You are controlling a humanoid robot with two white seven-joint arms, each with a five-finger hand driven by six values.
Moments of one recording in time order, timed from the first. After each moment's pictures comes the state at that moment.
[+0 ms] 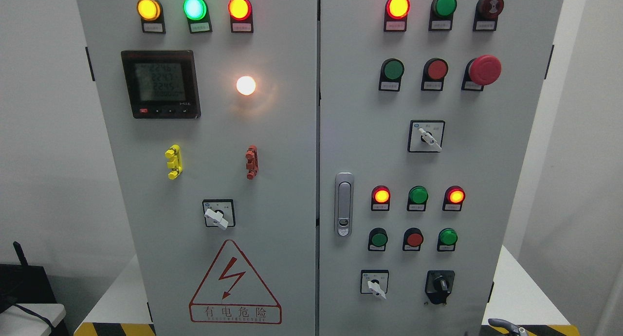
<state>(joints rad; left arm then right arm) 0.00 -0.09 0.08 0.06 0.00 -0.16 0.05 -0.05 0.00 0.03 -1.67 0.19 -0.05 -0.45</state>
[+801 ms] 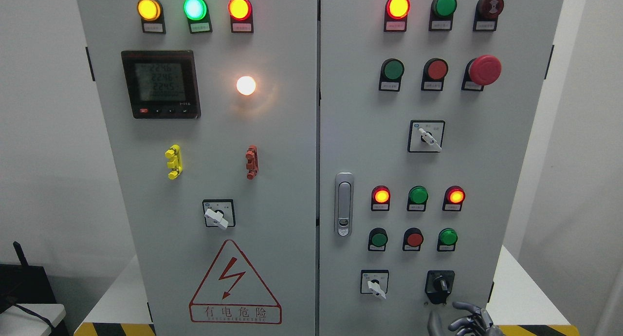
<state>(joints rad) 0.00 -0.09 0.08 0.06 0.00 -0.16 0.05 -0.13 0.08 0.11 -1.64 0.25 0.06 -0.52</state>
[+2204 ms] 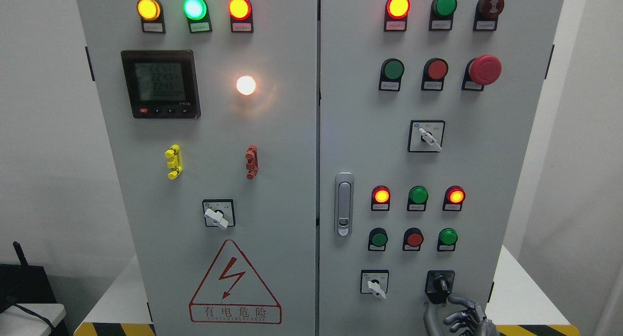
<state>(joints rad) 0.00 -0.09 0.08 0.06 0.00 -0.16 0.05 -0.19 0.11 0.09 -1.56 0.26 0.07 -0.56</state>
